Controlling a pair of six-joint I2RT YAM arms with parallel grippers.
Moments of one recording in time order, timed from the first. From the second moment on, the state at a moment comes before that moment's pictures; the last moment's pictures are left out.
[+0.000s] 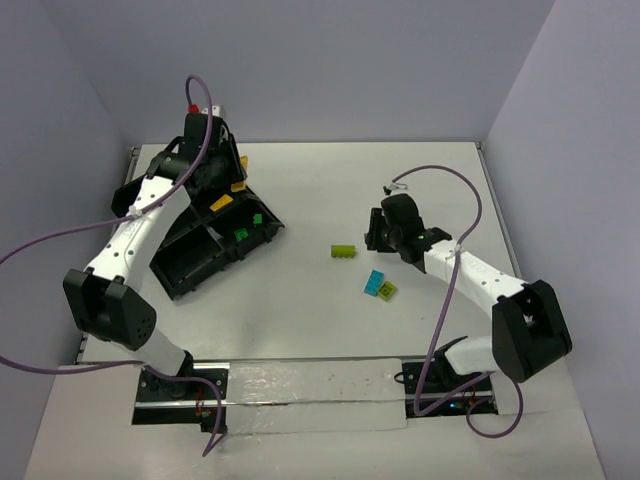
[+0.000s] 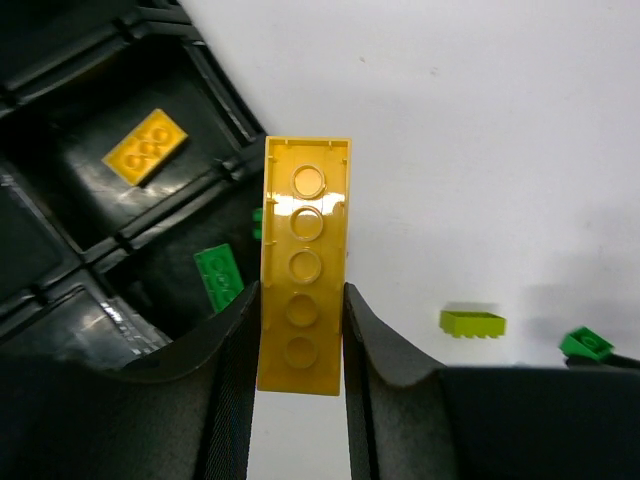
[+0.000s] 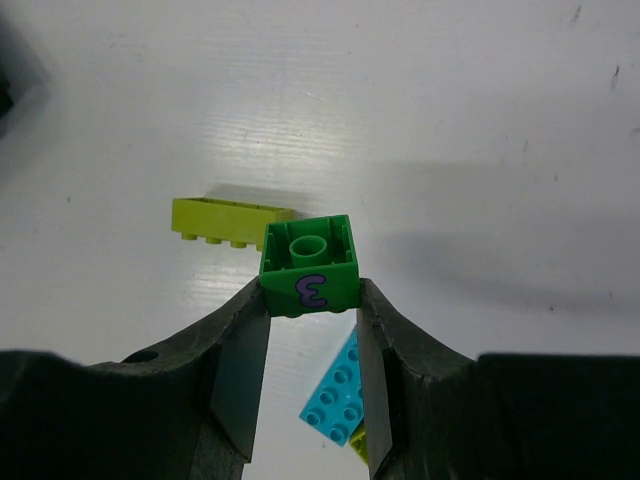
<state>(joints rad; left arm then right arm) -0.35 1.59 1.63 -0.74 -0.11 -0.45 0.44 1.34 0.82 -0.23 0.11 0.42</state>
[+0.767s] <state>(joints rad) -0.22 1.93 1.63 -0.72 -0.32 -0.36 0.44 1.48 0.91 -0.38 0.20 0.47</state>
